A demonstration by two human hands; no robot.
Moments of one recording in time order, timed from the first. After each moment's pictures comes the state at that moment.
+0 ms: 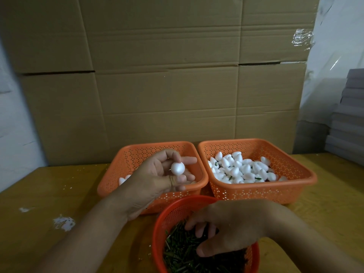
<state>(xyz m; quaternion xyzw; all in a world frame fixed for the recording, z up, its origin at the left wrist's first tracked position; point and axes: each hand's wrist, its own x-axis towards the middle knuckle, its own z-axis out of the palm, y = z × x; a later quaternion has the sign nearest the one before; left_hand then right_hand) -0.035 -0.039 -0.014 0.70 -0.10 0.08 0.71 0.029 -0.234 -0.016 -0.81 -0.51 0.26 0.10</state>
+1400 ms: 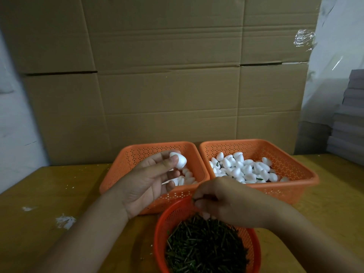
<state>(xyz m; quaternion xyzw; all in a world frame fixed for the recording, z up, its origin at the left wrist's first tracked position) -0.029 -0.029 -0.015 0.57 0.00 0.05 0.82 0.039 -0.235 -0.015 -0.81 -0.51 0.09 0.26</state>
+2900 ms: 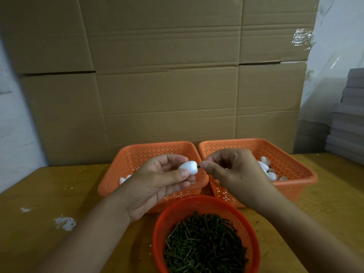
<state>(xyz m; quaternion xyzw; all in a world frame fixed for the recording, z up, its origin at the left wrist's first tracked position) -0.036 -0.043 -0.011 0.60 -0.04 0.04 0.79 0.040 -0.234 -0.002 -0.76 -0.37 -0.07 0.53</state>
